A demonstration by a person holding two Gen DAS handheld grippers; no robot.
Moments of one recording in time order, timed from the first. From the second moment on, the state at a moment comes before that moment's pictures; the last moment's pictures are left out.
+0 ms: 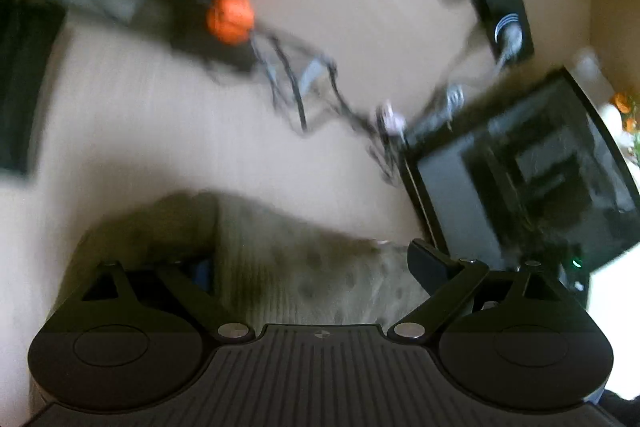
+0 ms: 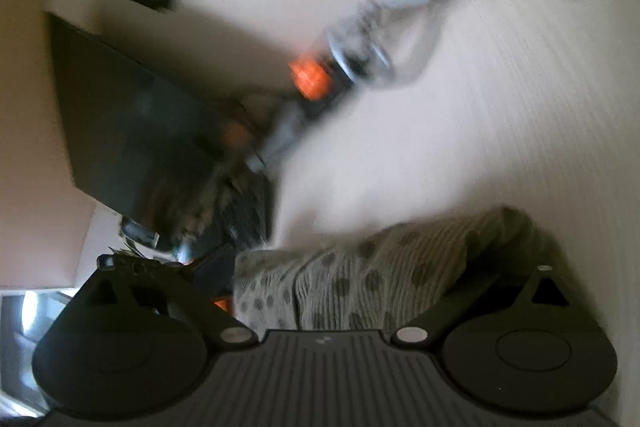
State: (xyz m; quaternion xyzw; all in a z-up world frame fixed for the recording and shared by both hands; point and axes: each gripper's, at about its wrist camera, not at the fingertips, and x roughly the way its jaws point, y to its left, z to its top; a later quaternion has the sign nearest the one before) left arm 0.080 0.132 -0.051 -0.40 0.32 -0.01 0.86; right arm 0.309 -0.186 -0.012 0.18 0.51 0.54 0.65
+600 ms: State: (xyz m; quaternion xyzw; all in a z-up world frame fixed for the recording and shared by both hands) left arm 0.030 0.148 -0.019 -0.44 0.33 -0.07 0.83; right arm 0.278 -0.197 -0.005 0.16 0.52 0.62 0.56
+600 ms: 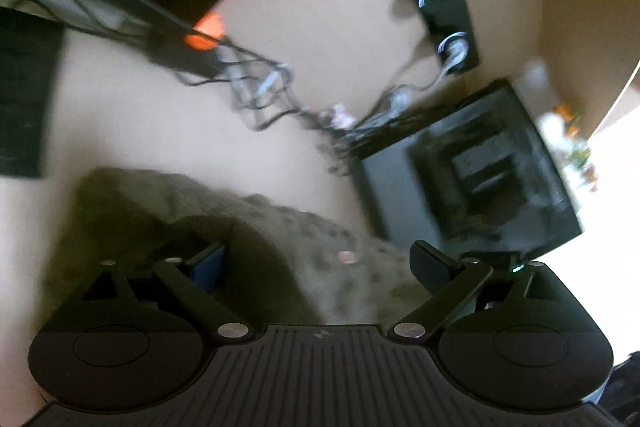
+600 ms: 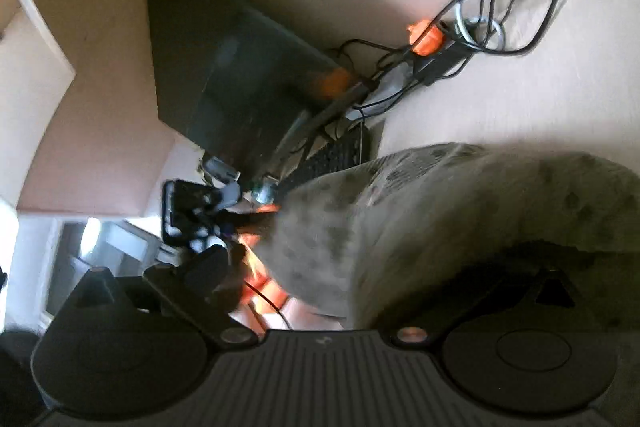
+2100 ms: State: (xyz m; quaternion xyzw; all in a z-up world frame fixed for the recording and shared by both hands) left arm 0.056 0.040 -0.050 -0.33 0.40 -0.03 0.85; right arm 0.268 -0.103 -0.046 -0.29 0.32 0.34 0.84
